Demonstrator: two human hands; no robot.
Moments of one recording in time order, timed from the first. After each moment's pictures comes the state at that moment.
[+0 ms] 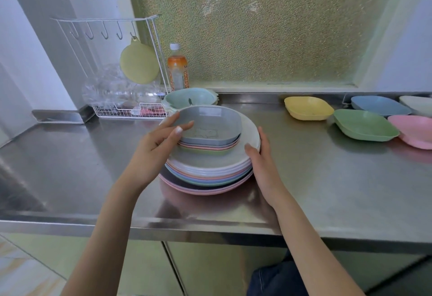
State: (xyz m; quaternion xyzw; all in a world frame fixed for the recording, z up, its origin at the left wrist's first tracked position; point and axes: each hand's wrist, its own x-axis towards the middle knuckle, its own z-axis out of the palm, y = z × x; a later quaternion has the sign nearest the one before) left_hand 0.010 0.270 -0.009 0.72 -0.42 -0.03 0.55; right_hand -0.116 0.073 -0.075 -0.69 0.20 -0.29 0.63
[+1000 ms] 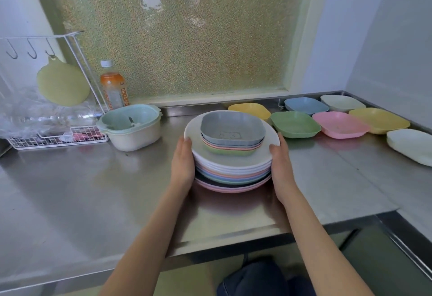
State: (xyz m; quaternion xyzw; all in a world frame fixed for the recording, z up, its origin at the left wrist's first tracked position) left_hand -0.040 0.094 -0.065 0.67 -0.25 -0.16 0.68; right_hand -0.204 -0.033 -0.068 -0.59 0.34 -0.44 0.58
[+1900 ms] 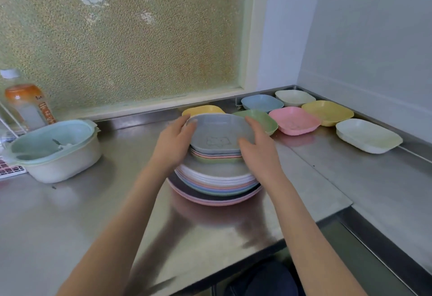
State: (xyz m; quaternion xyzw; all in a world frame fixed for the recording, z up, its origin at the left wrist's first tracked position) left_hand -0.056 0.000 -0.006 0.71 -0.48 -0.13 0.50; right_hand -0.235 -0.065 -0.012 -0.73 0.39 -0.42 0.38
